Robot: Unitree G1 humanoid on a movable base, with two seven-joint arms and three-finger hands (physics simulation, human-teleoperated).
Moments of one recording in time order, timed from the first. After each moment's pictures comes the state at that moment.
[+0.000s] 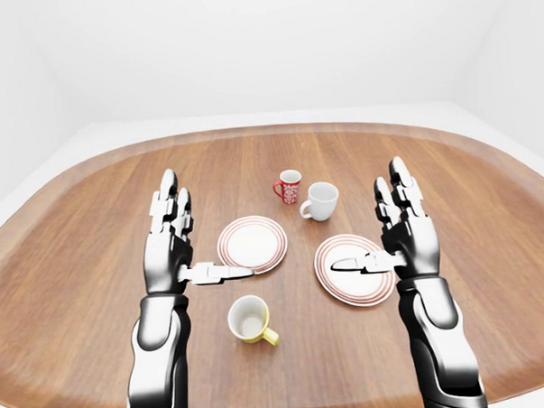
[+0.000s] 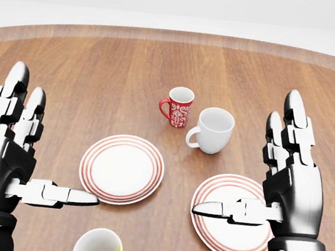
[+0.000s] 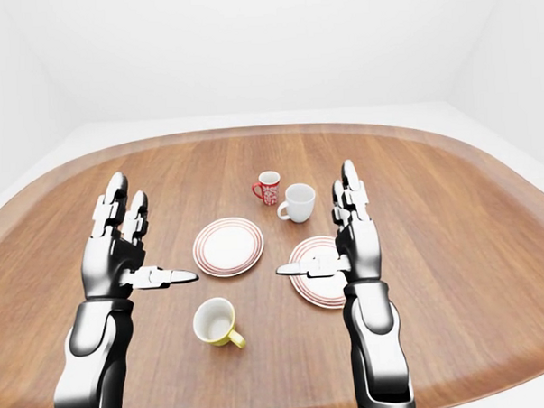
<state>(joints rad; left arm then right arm) 0.00 0.03 0.08 -0.42 -0.07 0.09 -0.08 0.01 -0.02 -0.07 -0.42 0.07 0.09 0.05</state>
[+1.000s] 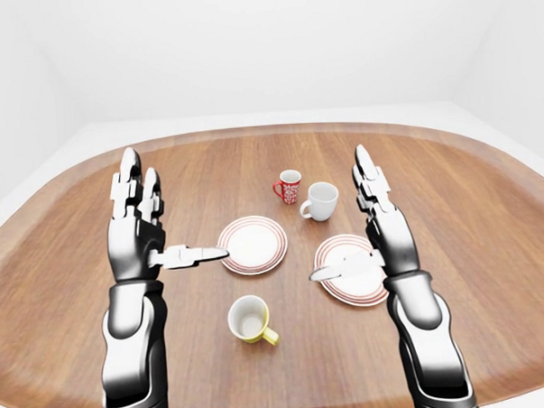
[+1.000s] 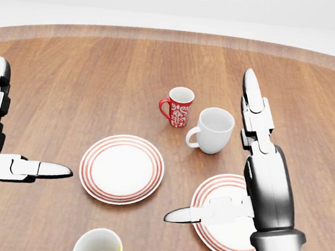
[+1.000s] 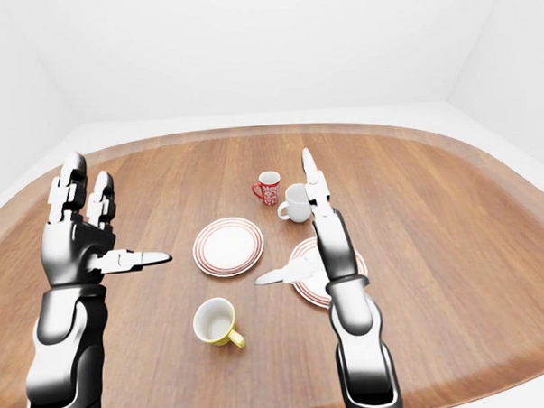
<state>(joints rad) -0.10 0.10 0.20 -0.41 -0.14 0.09 -0.07 -0.02 -0.02 0.06 -0.50 -0.27 0.09 0.12</state>
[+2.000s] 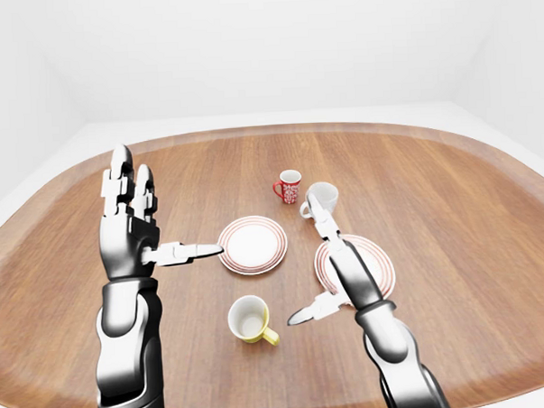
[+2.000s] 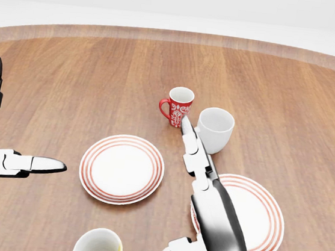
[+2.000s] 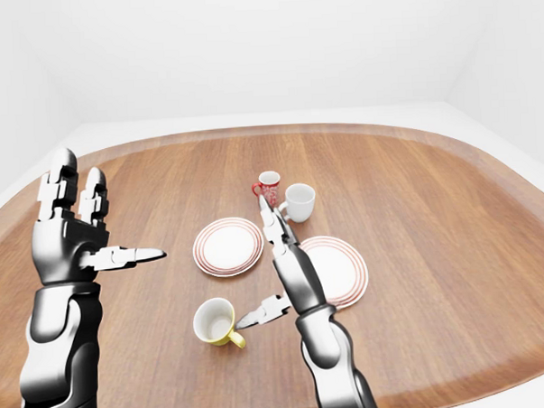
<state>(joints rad) -0.11 0.12 0.23 -0.41 -0.16 0.09 -0.06 0.14 -0.02 0.28 -0.48 -0.48 0.09 0.11</state>
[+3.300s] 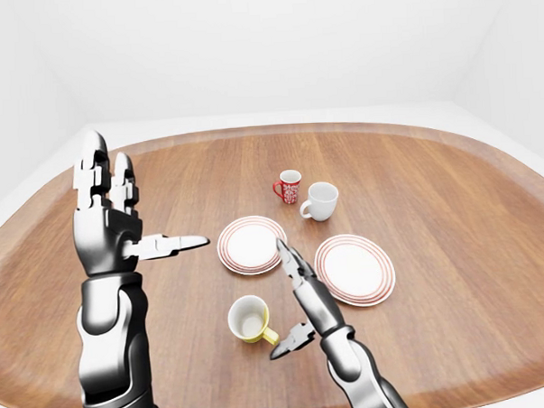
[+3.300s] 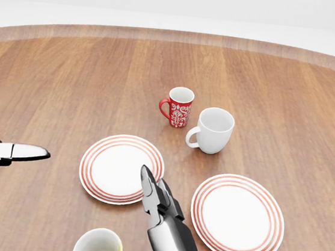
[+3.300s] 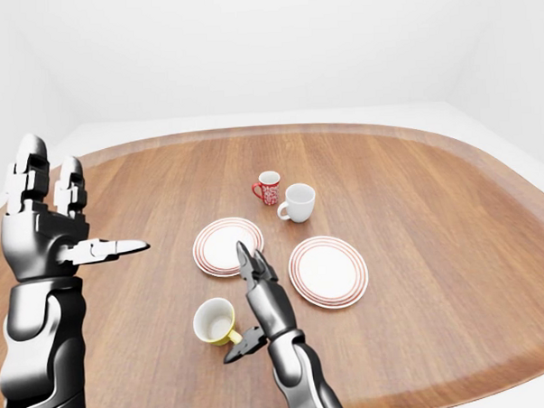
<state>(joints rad) -0.15 0.16 0.28 -0.42 -0.21 0.09 -0.06 0.17 -0.02 0.46 -0.15 -0.62 0.05 -0.04</state>
